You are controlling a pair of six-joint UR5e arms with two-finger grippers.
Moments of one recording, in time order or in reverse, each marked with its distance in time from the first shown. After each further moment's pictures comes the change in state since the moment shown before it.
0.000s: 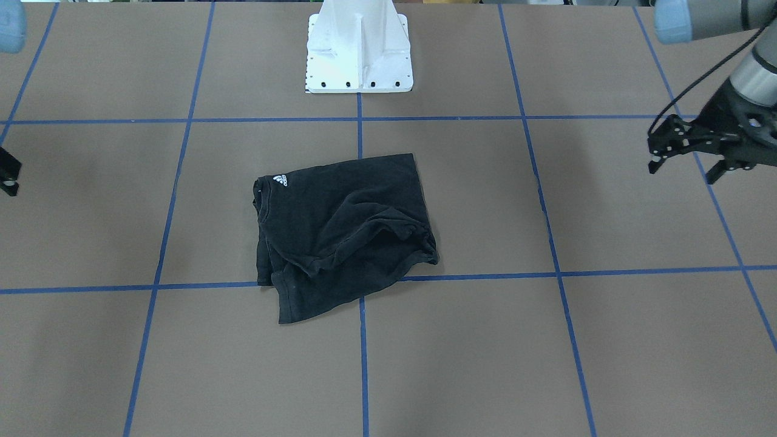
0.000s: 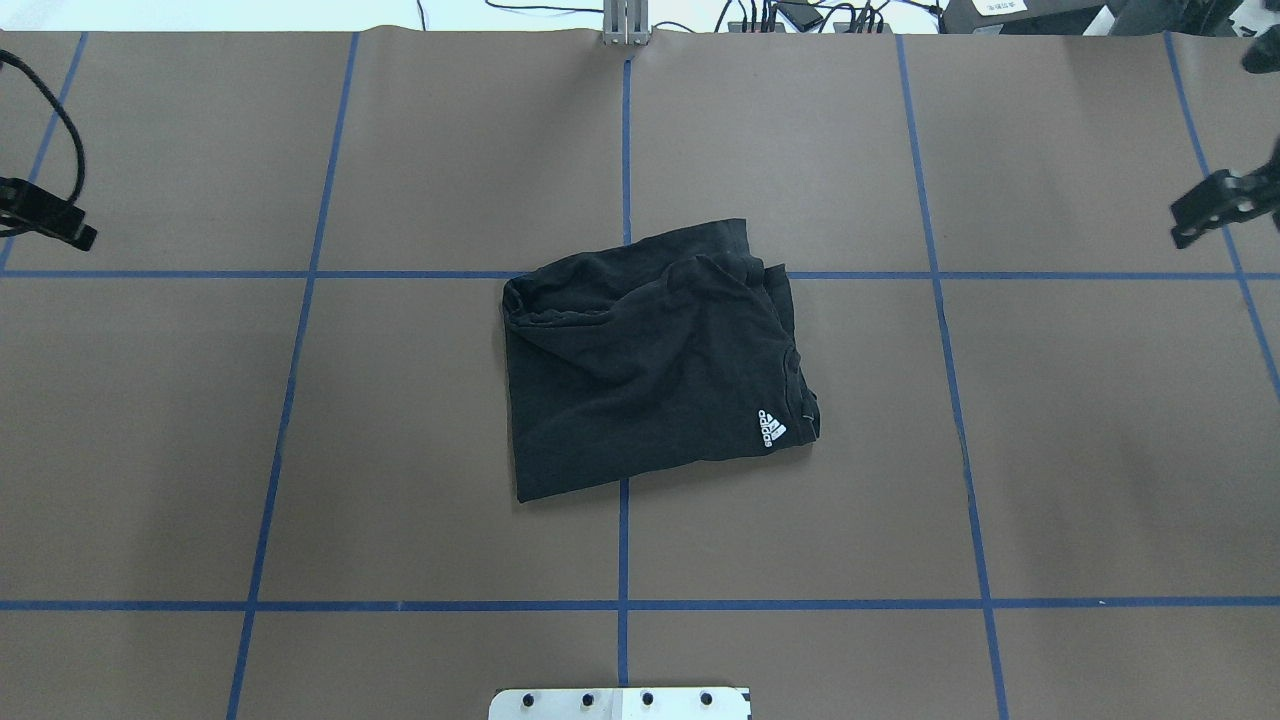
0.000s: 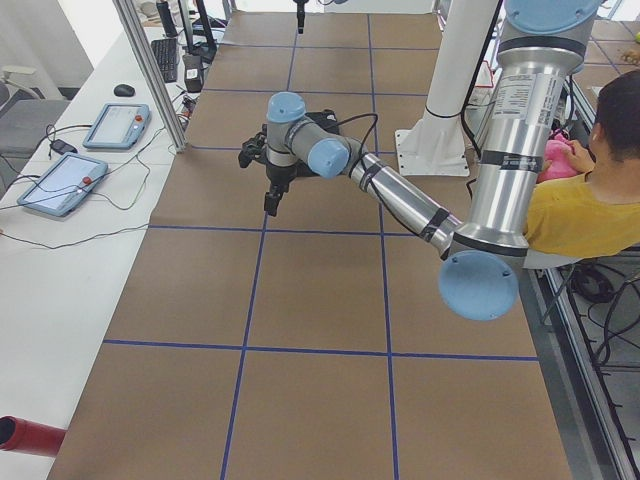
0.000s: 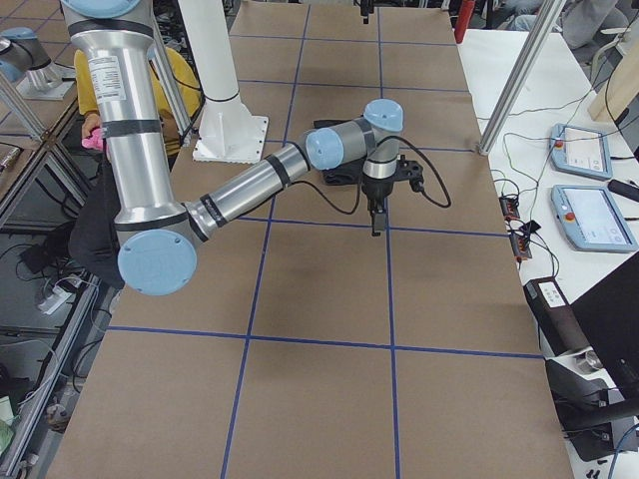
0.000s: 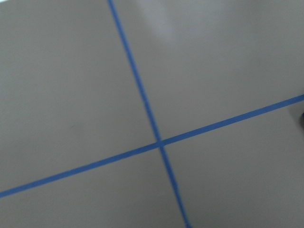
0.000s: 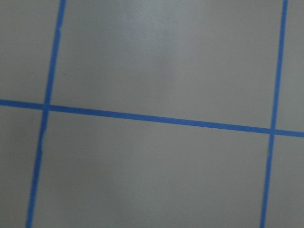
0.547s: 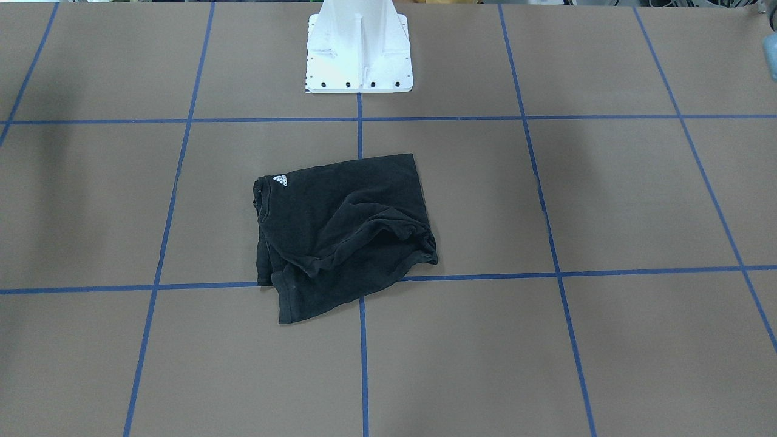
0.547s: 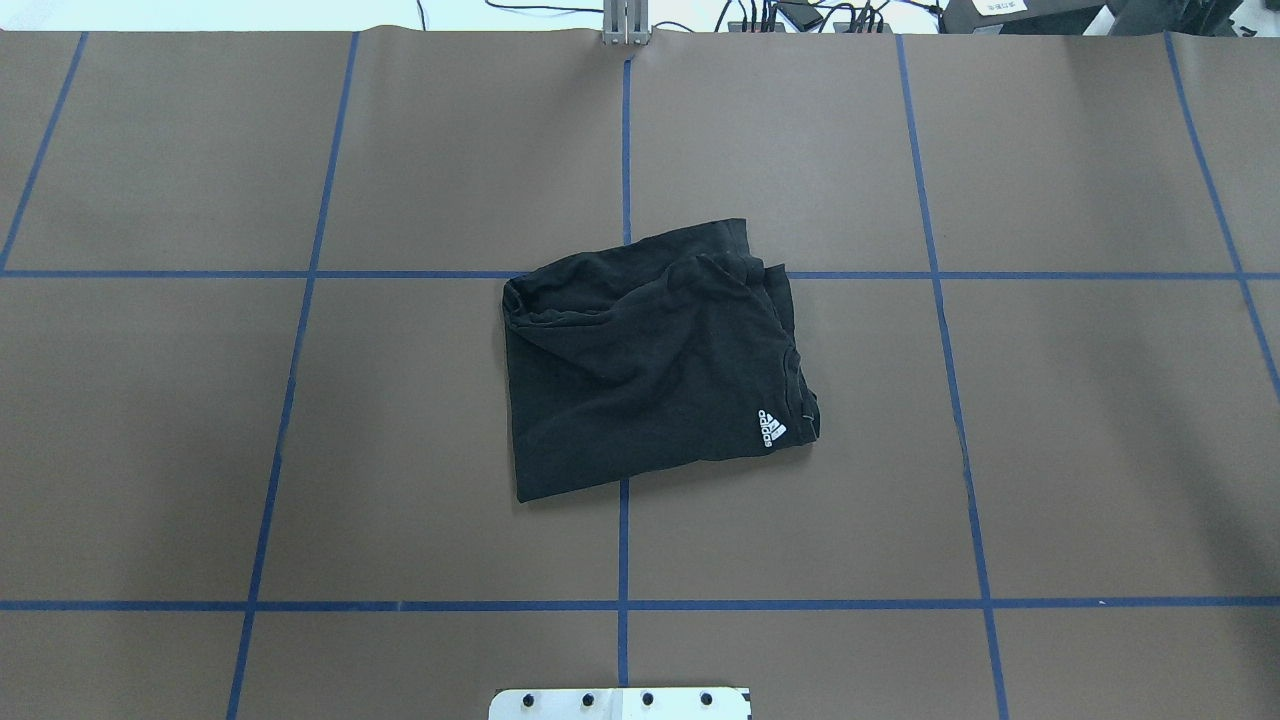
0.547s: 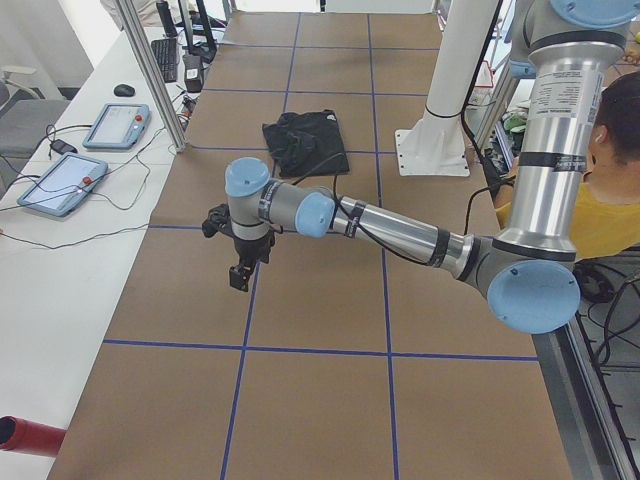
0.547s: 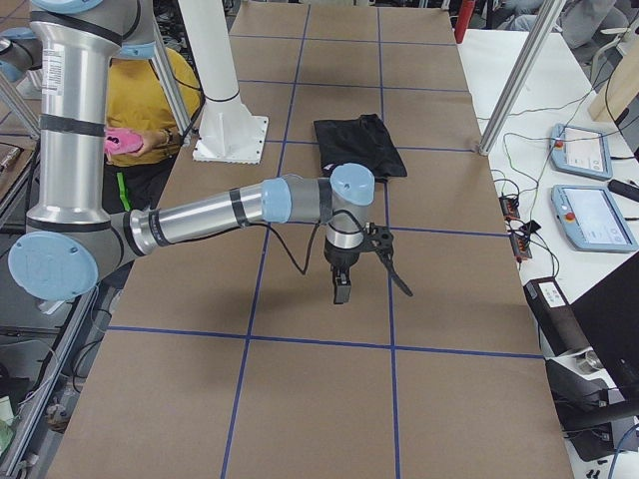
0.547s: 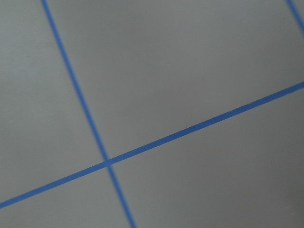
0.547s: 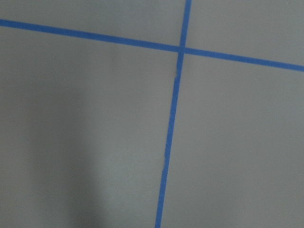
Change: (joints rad) left arm -0.270 0.025 0.267 0.002 -0.019 0.518; right arm 0.187 -0.247 -0.015 0.018 0.037 -0.277
